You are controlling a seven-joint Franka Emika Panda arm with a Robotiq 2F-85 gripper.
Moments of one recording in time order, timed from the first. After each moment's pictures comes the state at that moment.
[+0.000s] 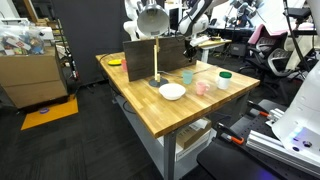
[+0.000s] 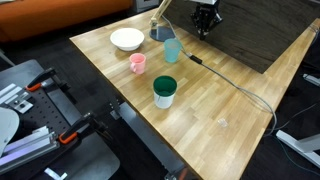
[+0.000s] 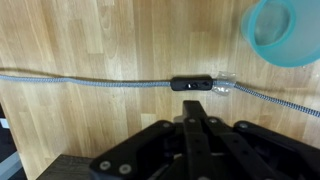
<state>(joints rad) -0.13 0.70 -0.12 -1.60 -0.14 2.36 -0.06</state>
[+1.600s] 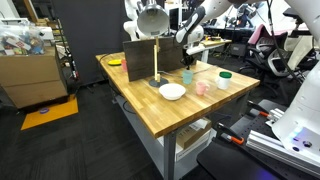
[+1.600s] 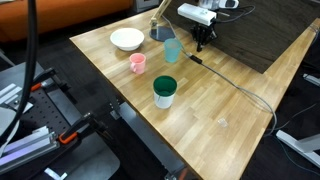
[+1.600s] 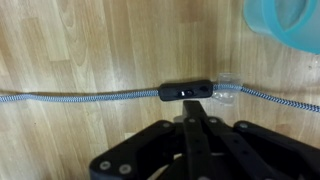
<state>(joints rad) -0.15 0.90 -0.11 -1.40 -0.06 2.30 -0.05</state>
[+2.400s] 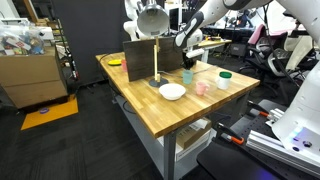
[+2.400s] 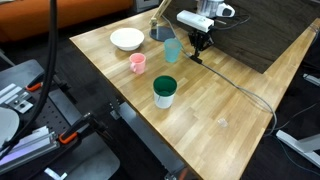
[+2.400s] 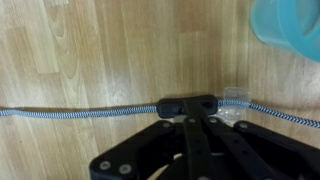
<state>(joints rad) -0.15 0.96 -0.11 -1.35 -0.06 2.26 -0.05</state>
